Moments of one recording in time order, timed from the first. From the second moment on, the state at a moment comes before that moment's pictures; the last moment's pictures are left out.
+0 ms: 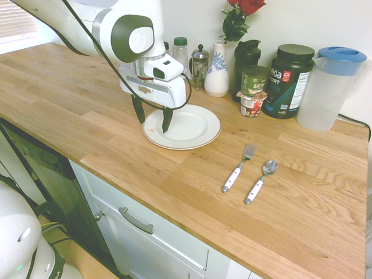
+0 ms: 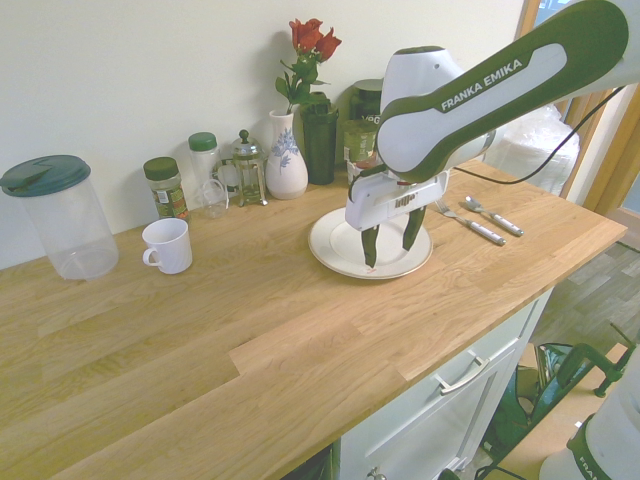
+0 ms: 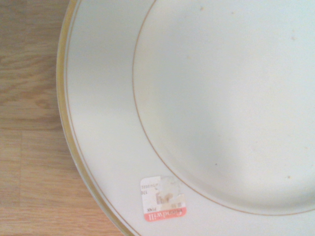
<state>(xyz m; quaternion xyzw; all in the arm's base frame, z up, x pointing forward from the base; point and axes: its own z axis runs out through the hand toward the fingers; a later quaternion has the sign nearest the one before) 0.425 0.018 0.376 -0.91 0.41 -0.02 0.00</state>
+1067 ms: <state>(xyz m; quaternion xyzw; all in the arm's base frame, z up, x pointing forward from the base) 0.404 -0.232 0.457 -0.93 0.35 -0.01 0.00</state>
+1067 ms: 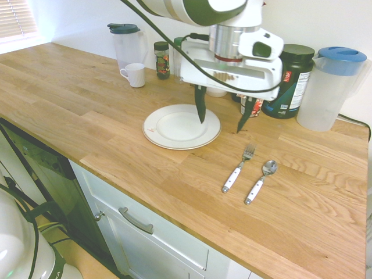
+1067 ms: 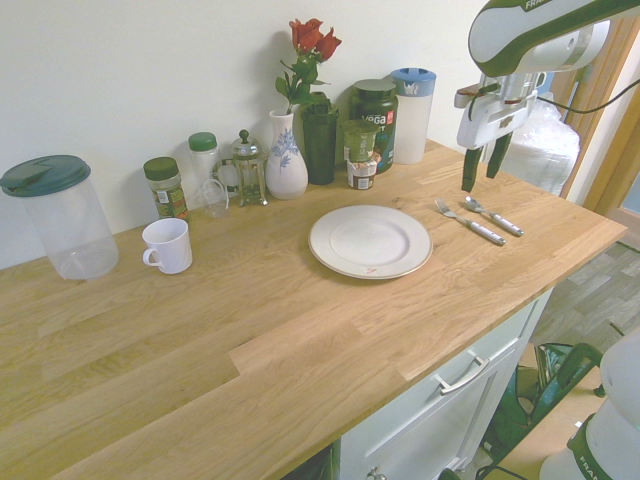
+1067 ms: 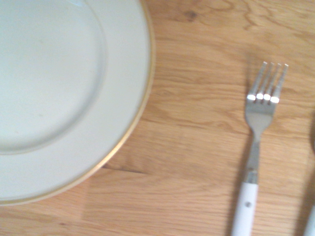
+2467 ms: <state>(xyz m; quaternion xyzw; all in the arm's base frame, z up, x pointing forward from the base) 0.408 -0.336 0.347 -0.90 0.44 0.02 -0.01</state>
